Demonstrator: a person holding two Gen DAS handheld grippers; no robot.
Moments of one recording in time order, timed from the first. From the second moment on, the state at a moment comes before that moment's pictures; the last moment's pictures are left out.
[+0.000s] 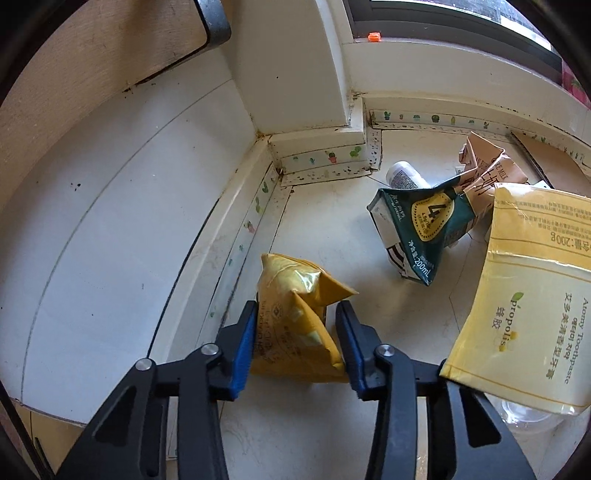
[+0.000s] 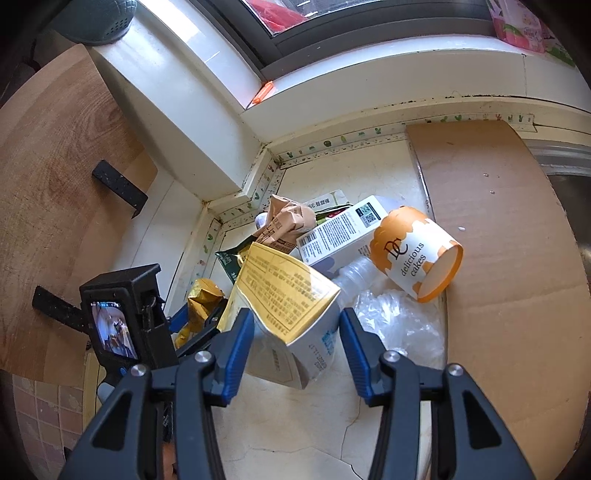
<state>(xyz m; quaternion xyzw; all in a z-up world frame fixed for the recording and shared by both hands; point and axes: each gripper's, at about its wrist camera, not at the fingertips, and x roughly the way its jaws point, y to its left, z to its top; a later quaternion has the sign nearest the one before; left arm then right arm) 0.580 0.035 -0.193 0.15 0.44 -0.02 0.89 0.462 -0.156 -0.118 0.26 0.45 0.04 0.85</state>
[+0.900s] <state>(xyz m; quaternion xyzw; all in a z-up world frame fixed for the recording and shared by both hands) 0.421 0.044 -0.096 0.09 0.42 -0.05 0.90 0.354 -0.161 -0.059 0.23 0.40 0.07 0.88</state>
